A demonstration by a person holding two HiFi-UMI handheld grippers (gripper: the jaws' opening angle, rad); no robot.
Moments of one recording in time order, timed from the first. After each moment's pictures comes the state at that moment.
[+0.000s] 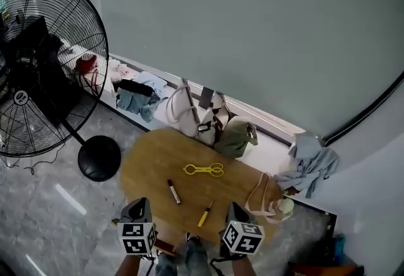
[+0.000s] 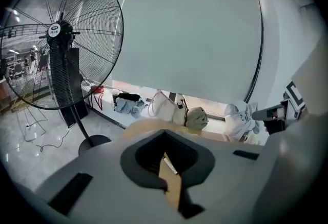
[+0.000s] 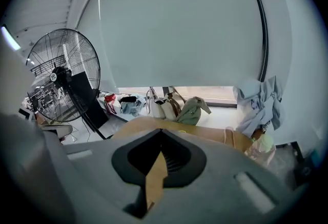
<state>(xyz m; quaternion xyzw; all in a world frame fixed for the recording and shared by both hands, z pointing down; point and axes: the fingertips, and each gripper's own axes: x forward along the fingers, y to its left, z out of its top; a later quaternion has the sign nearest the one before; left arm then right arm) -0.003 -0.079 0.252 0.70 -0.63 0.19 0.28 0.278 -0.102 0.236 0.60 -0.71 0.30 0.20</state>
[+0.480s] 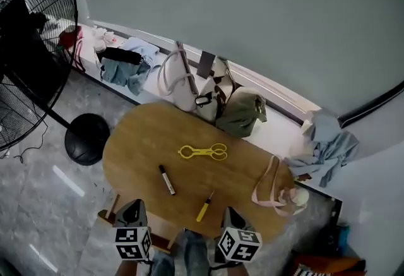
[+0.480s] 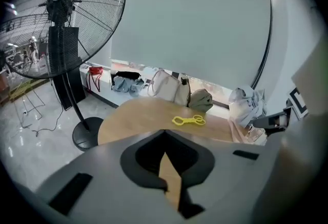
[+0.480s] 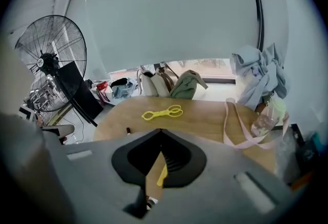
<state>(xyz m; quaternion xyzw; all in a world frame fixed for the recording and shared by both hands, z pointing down) 0.014 -0.085 0.389 0.68 -0.61 0.22 0.33 0.289 -0.091 0.380 0.60 -0.67 0.37 0.24</state>
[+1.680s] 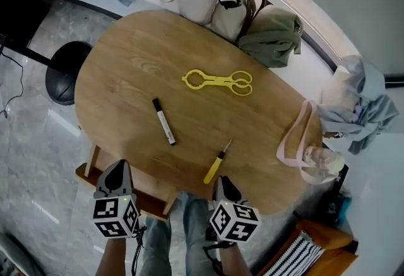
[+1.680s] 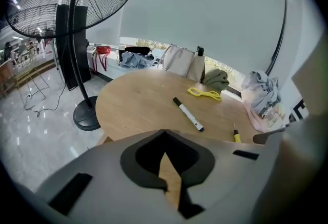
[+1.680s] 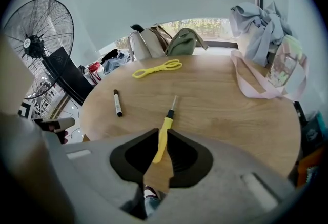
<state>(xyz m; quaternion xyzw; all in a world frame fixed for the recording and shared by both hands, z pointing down) -0.004 -0.055 0.544 0.64 -0.62 0.24 0.39 0.268 -0.039 0.556 0.57 -0.63 0.45 0.29</state>
